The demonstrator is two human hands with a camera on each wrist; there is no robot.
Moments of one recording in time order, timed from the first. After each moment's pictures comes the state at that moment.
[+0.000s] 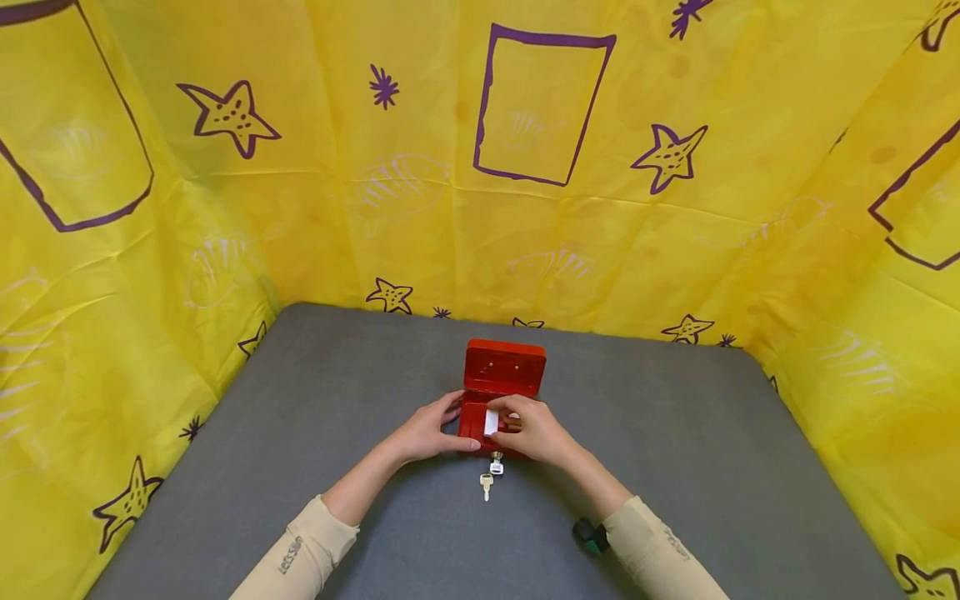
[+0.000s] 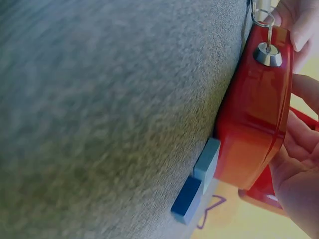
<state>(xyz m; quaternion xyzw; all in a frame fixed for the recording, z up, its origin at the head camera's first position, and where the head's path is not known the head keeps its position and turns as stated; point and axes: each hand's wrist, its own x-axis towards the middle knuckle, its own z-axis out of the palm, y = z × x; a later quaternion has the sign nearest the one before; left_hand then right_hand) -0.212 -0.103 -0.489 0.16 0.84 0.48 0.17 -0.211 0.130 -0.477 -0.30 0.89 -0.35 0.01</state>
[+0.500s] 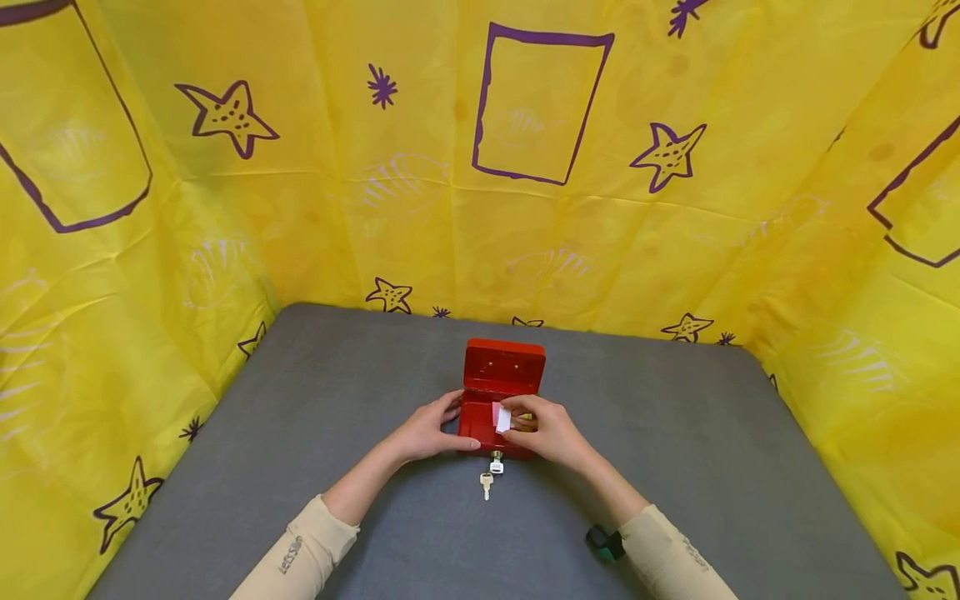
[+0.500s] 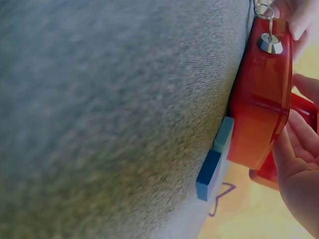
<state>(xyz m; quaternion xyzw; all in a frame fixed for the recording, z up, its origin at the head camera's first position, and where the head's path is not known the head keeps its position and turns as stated) -0.212 -0.102 -0.490 0.16 0.84 0.48 0.17 -0.203 0.148 -0.476 -0.23 0.87 -0.44 0.03</state>
